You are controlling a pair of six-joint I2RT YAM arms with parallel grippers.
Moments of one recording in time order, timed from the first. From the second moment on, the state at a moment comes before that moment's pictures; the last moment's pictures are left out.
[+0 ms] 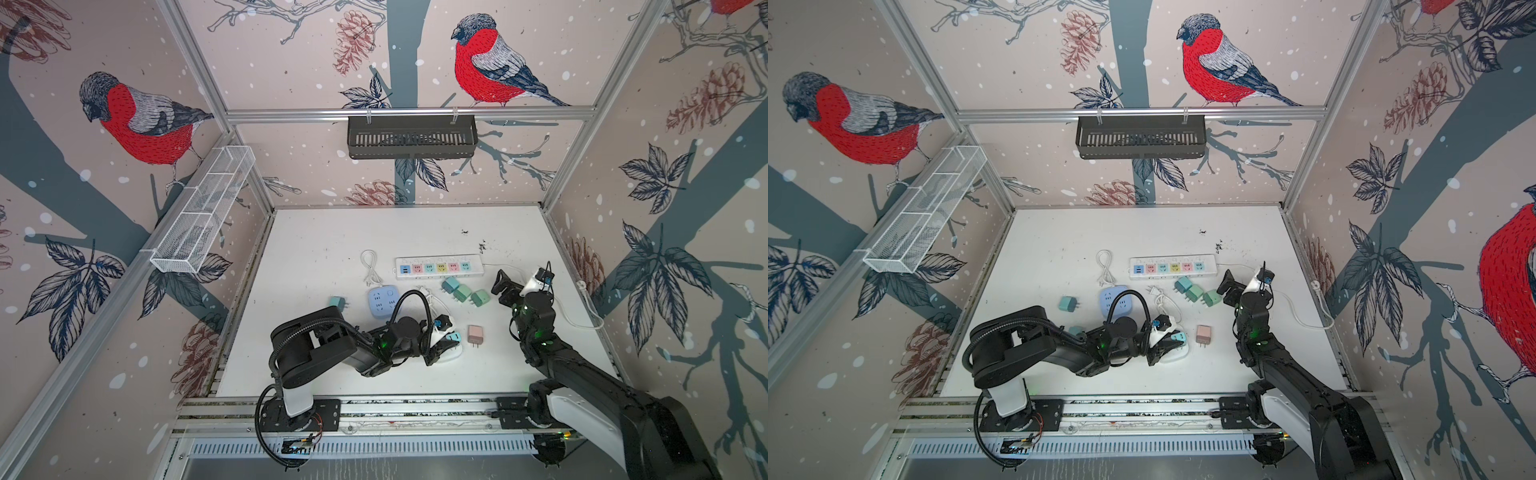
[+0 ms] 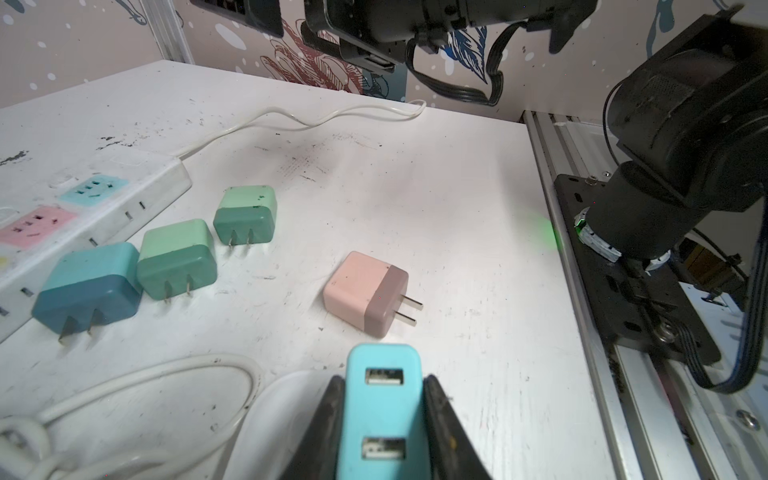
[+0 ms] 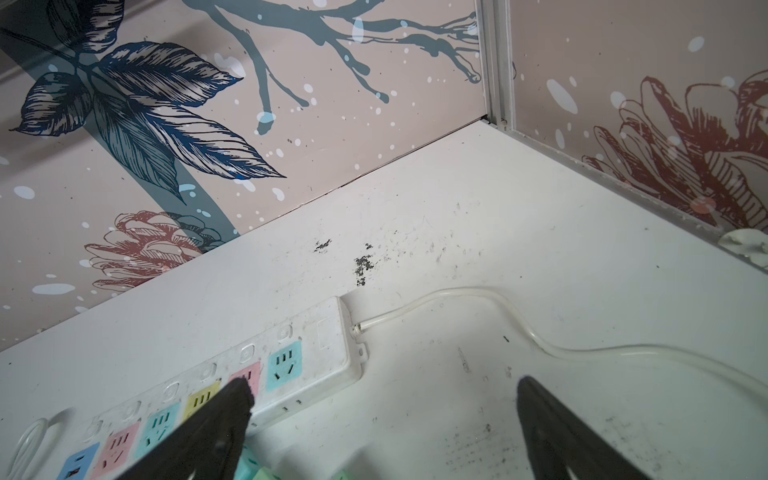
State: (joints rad) left arm -1.11 1.81 0.53 0.97 0.23 0.01; right arm 0.27 0.96 0.18 0.55 0.34 0.44
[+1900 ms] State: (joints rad) left arm -1.15 1.12 0.64 0.59 -0.29 -0.01; right arm 0.30 0.85 0.29 0.25 0.34 0.56
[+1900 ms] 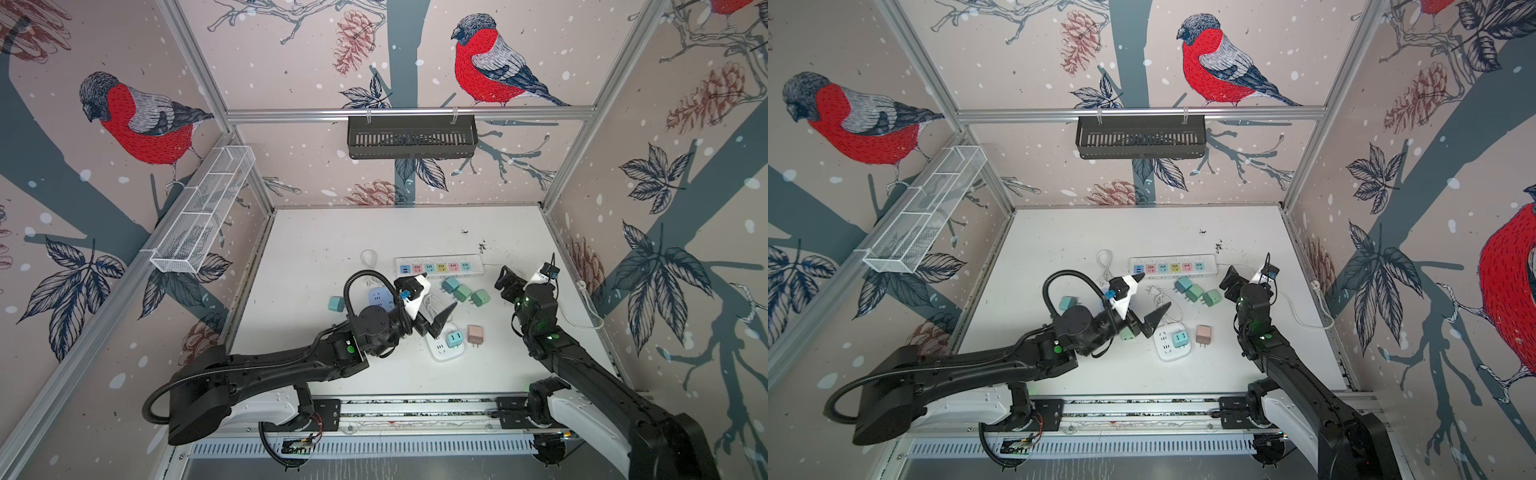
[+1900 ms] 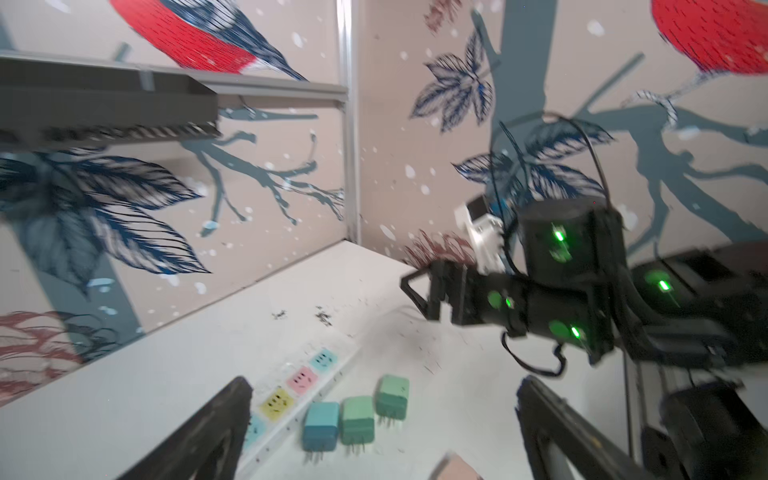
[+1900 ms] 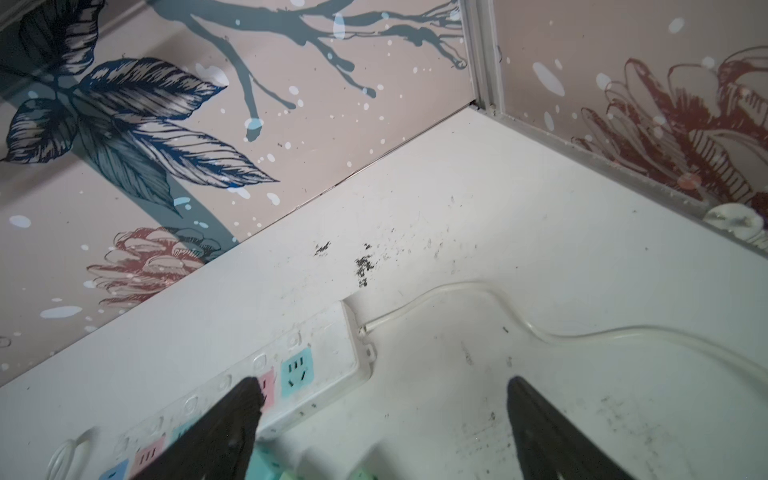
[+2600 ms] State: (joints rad) left arm -0.95 0.69 0.54 0.27 -0.42 -0.17; right arm 0.70 0.74 0.23 -0.10 0.40 0.79
